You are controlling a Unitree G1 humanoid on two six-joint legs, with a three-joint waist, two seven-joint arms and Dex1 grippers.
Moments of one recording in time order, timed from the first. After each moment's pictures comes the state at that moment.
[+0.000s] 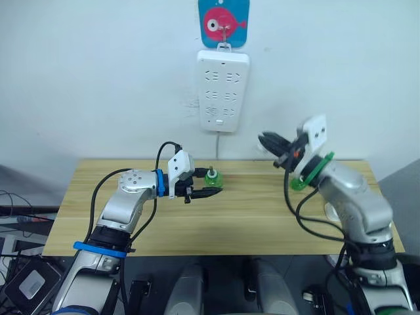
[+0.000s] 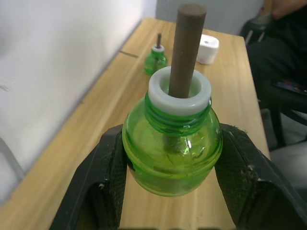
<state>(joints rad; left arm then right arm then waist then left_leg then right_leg) -0.49 0.49 -0.14 0.15 -0.29 0.18 -1.16 -0.32 -0.37 0.02 -0.24 0.30 0.43 0.44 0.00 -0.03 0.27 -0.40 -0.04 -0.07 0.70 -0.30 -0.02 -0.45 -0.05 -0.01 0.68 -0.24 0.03</state>
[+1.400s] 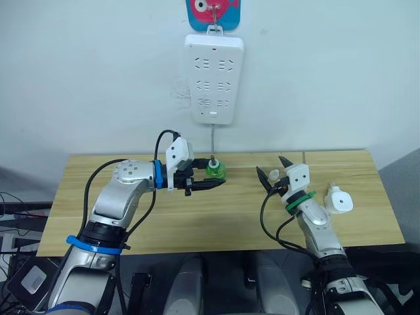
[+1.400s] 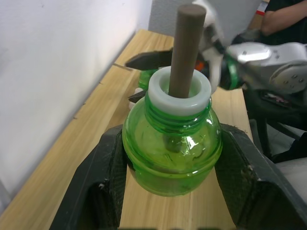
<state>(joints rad) -0.52 0.52 -0.12 0.03 -0.34 0.31 -1.14 -0.25 -0.23 0.07 0.19 0.17 -0.17 0.47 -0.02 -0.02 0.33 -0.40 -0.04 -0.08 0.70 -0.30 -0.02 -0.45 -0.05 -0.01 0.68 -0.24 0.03</state>
